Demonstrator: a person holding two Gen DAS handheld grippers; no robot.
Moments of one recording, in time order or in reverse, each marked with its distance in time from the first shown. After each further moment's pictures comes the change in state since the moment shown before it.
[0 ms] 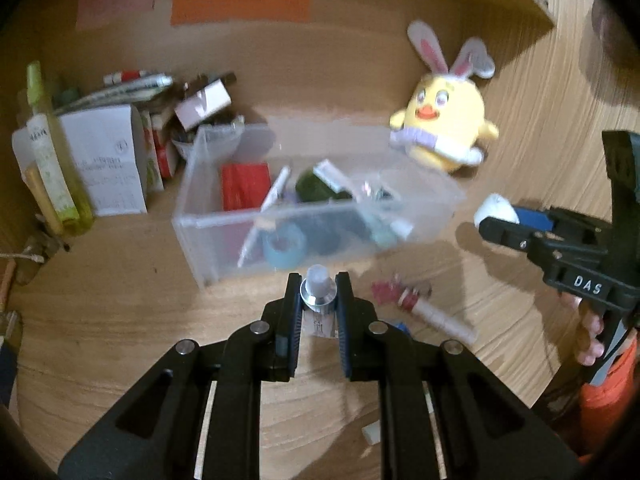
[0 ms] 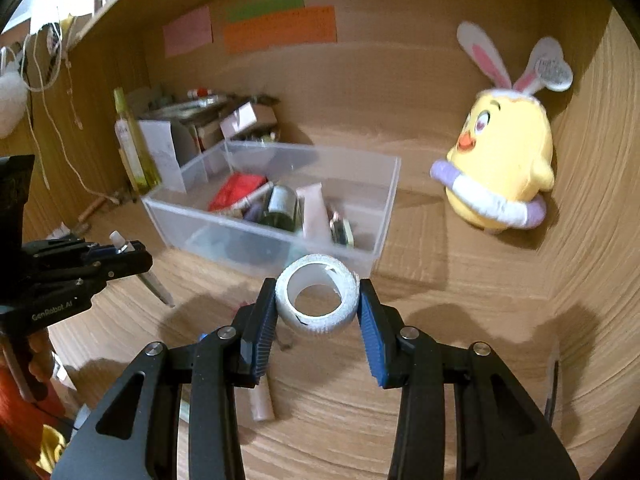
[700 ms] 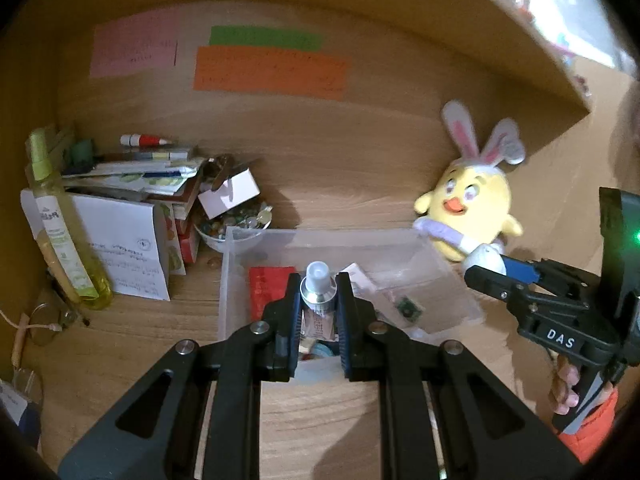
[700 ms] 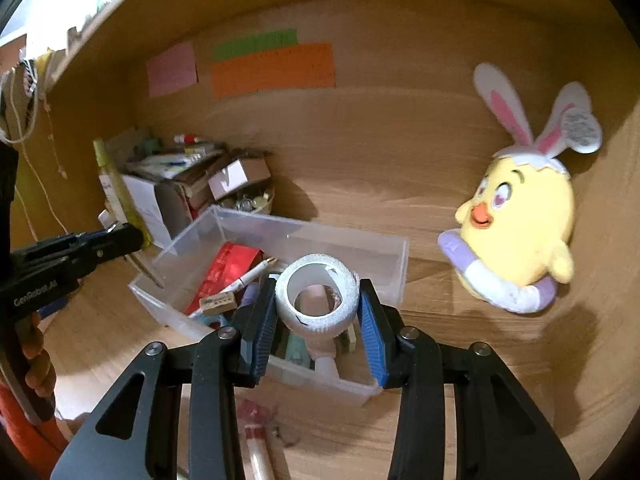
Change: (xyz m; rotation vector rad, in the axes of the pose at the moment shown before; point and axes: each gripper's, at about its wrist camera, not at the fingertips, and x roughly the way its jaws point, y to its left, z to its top) left arm 0.006 0.028 0.082 -0.069 -0.119 0.044; right arm 0.036 0.003 0.073 0.018 -0.041 -0.010
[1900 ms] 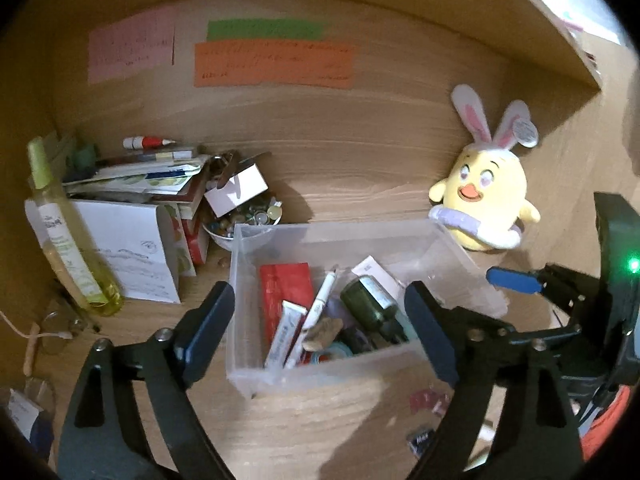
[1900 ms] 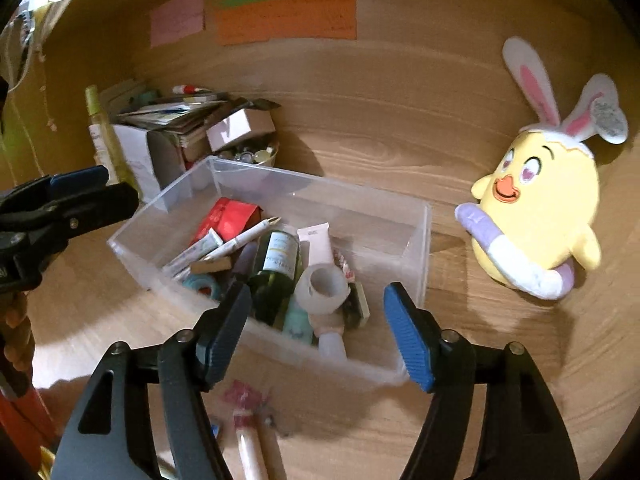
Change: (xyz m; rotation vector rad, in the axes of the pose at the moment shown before) left arm -0.003 -0.004 -0.007 0.059 0.001 0.050; right arm 0.018 0.014 -0.025 -0.070 0.089 -0.025
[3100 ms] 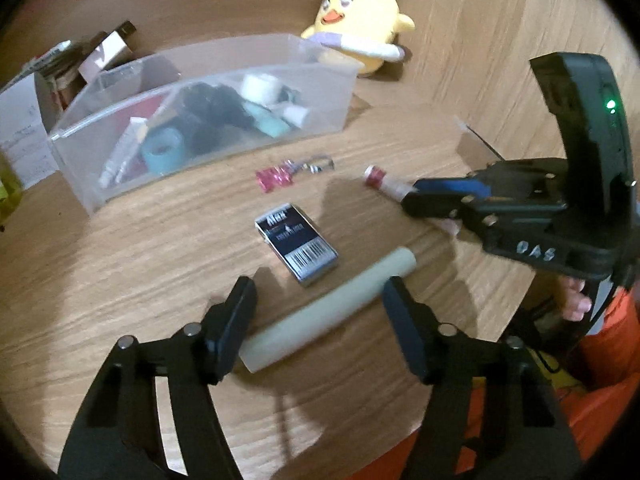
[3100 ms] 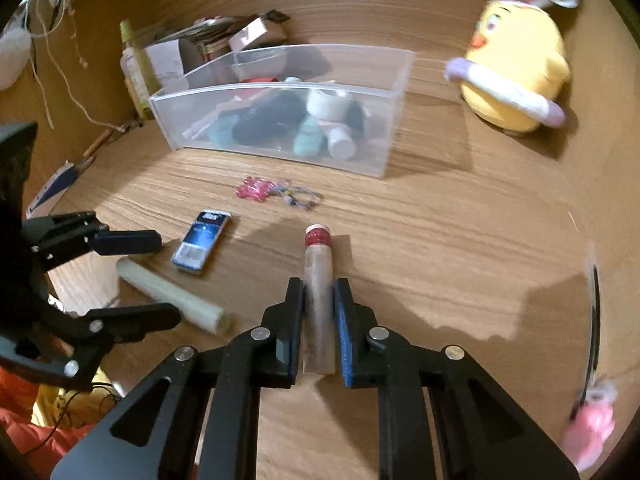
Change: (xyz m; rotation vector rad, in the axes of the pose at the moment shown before) left arm -0.009 -0.090 -0.147 0.194 0.310 -0.252; right arm -0.032 -0.011 -0.130 0.067 0.164 0.090
